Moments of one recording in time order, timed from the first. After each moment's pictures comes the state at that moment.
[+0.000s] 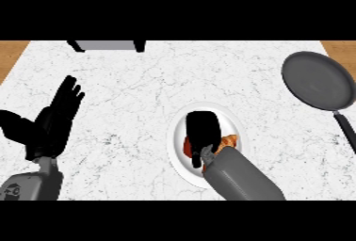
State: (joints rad) left arm -0.15 0.20 0.05 -1.60 0.15 0.10 0.23; right arm -0.56 -0.03 0.64 -1.18 0.90 0.21 0.77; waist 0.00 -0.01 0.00
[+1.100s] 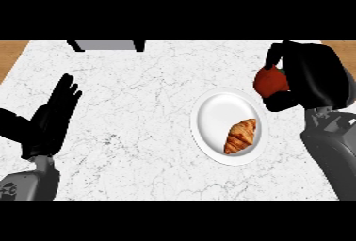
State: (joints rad) left arm -0.16 0.20 0.08 -1.61 0.14 0.08 0.25; right arm -0.61 -0.45 0.25 -1.65 0.95 0.21 0.55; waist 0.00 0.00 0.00
